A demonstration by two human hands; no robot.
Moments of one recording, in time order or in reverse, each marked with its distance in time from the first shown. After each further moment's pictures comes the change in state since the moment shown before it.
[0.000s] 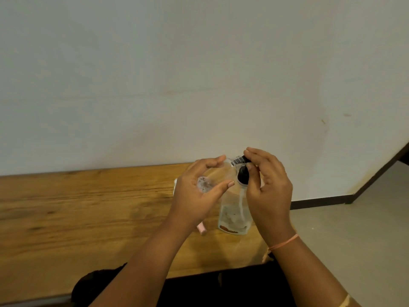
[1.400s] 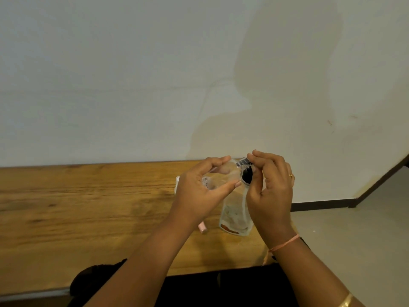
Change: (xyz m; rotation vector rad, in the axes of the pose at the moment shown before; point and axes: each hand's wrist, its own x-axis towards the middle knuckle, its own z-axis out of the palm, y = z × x) left_hand 0.002 0.000 0.004 0.047 -0.027 -0.055; right_hand -0.006 0.013 0.006 -0.101 -0.008 -0.025
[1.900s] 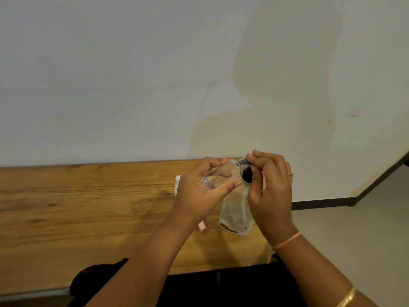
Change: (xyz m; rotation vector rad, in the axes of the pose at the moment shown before) left_hand -0.003 -0.005 0.003 -0.062 -0.012 -0.044; right_hand -0.002 0.006 -0.001 0.001 -0.035 -0.064
